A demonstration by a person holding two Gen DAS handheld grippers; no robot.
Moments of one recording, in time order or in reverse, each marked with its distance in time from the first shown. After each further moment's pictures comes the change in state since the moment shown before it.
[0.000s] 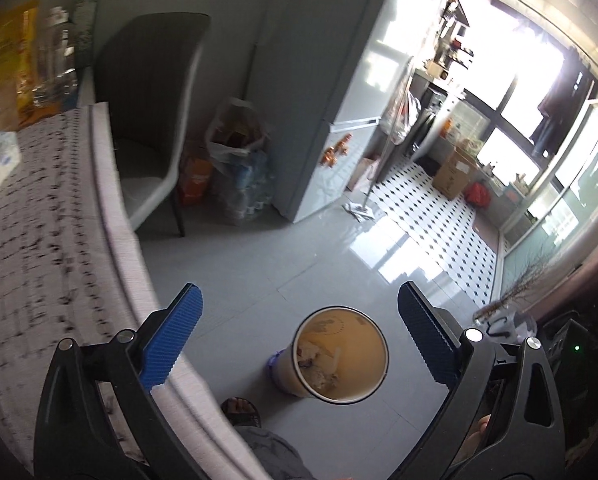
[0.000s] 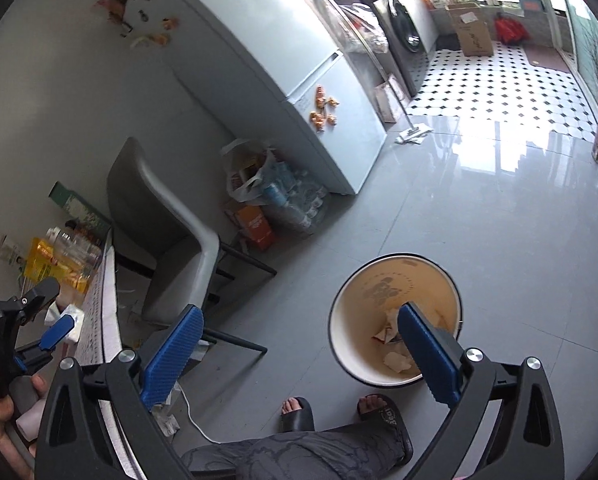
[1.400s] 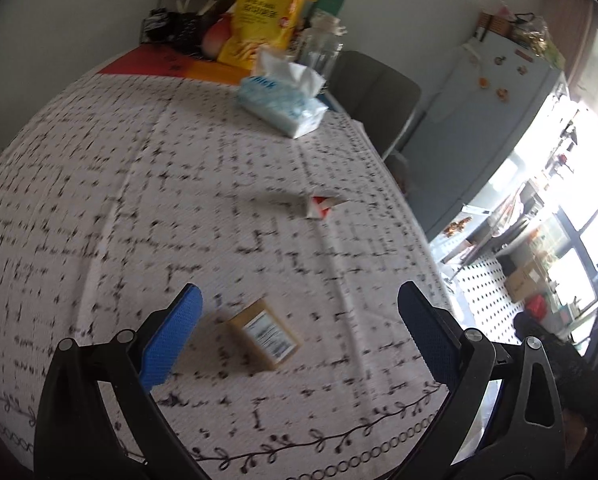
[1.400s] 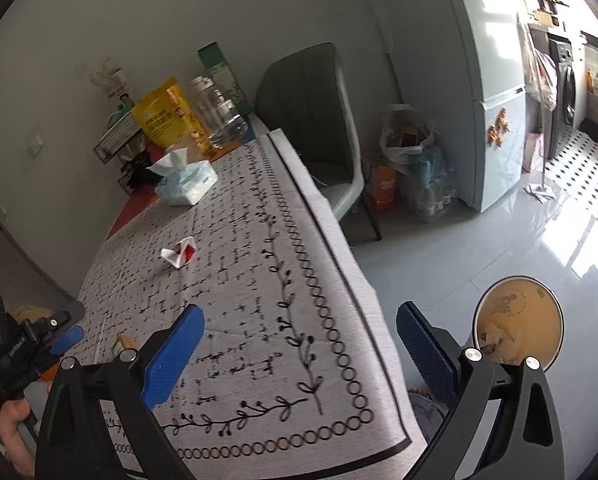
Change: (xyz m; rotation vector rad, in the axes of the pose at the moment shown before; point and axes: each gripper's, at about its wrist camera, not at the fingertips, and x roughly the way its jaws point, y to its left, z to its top) left arm -0.211 0.240 -0.125 -0.405 -0.157 0.292; right arm -0.033 0.278 -0.132 -0.532 0.146 0.225
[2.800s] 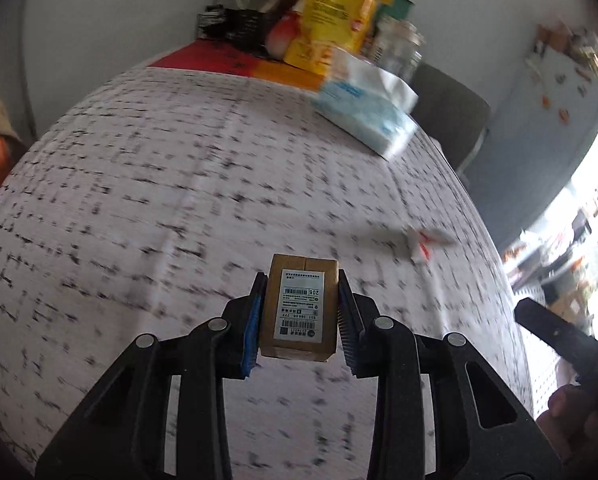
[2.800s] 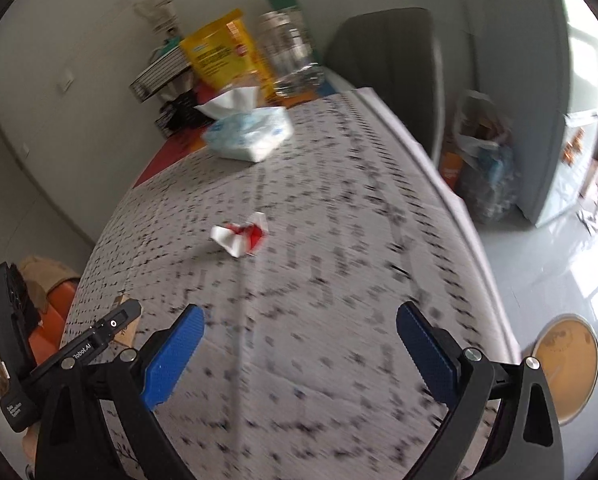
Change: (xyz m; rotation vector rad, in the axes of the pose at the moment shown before) left arm 0.047 0.064 0.035 -0.085 -0.038 0.181; right arm 0.119 0.108 0.030 -0.190 0.167 0.117
